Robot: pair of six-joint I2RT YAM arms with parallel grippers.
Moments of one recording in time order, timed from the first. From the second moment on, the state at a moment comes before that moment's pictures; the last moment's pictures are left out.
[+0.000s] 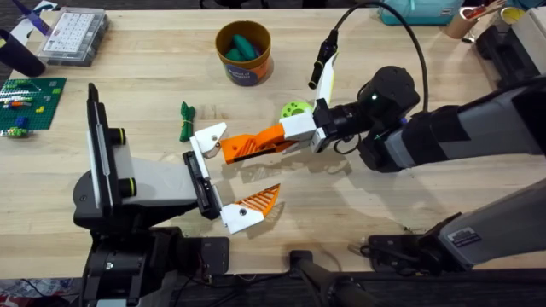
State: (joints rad) left arm 0.02 0.00 0.00 -0.12 1.19 0.07; right arm 0.50 1.76 0.48 1.37 -1.31 1.55
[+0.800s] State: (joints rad) left arm 0.02 0.00 0.00 -0.12 1.19 0.07; right arm 0.48 1.76 0.48 1.42 -1.33 1.61
